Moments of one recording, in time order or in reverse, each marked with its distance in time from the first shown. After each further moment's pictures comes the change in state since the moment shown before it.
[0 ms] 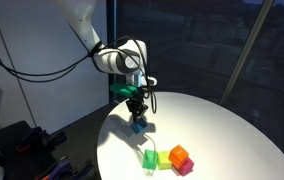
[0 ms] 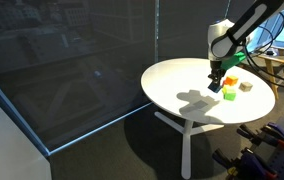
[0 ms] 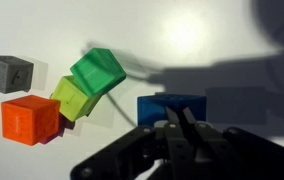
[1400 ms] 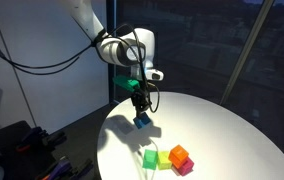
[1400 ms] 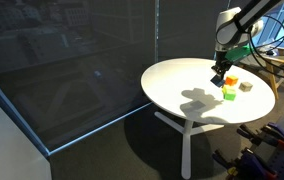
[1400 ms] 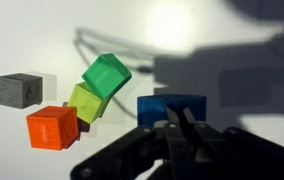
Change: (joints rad) arm -0.051 -0.084 -0.001 0.000 0.116 -0.050 -0.017
